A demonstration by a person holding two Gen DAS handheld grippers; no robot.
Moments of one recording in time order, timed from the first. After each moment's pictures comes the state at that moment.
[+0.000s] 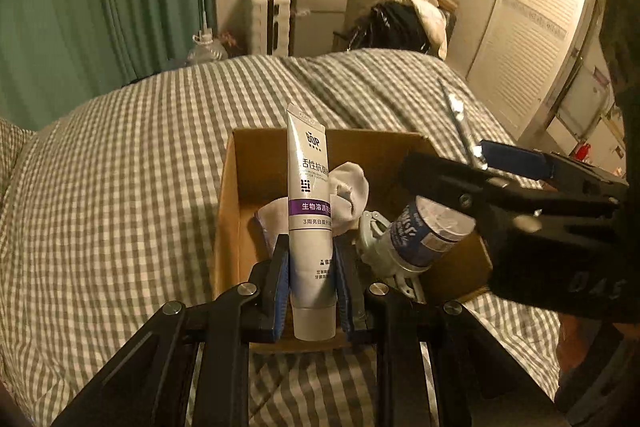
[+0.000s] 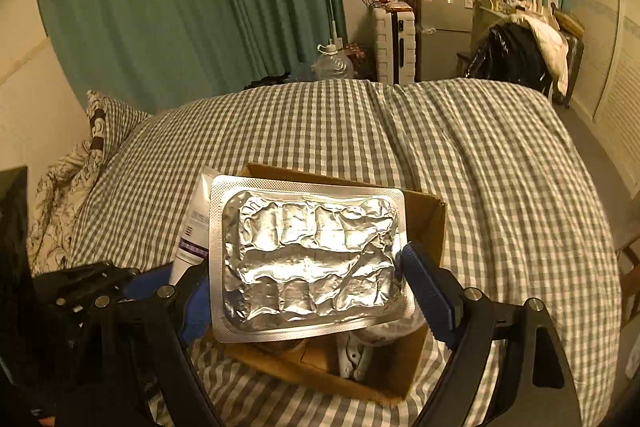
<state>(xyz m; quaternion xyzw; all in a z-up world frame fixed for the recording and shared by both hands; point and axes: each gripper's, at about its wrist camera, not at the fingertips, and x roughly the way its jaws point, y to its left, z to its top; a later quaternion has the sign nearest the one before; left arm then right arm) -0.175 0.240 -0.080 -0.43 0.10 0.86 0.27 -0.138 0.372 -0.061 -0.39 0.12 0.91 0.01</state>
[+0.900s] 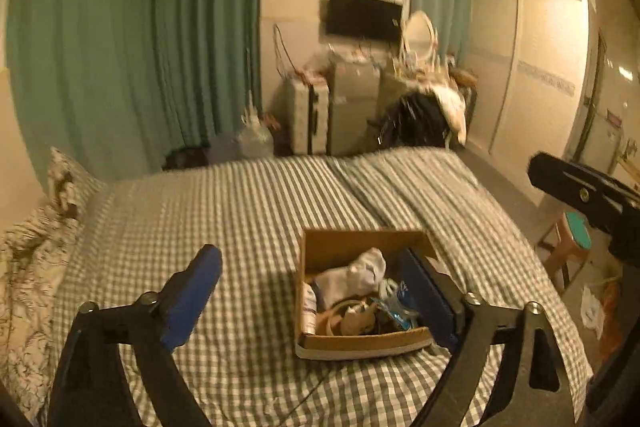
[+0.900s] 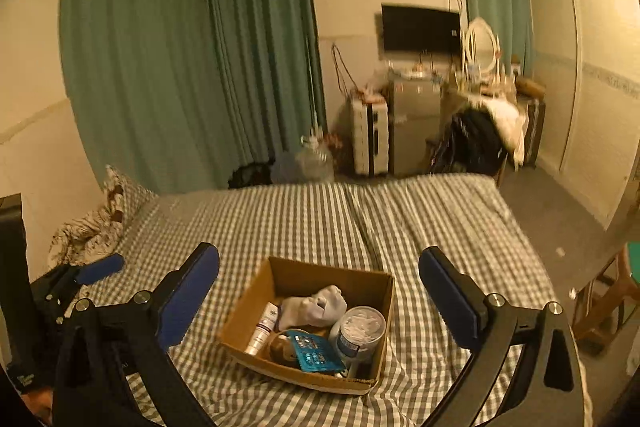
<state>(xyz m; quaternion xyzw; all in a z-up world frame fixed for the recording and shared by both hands) -0.094 0.162 0.066 -0.28 0.06 0.94 0.21 -0.023 0.348 0.090 -0.24 0.09 0.97 0.06</state>
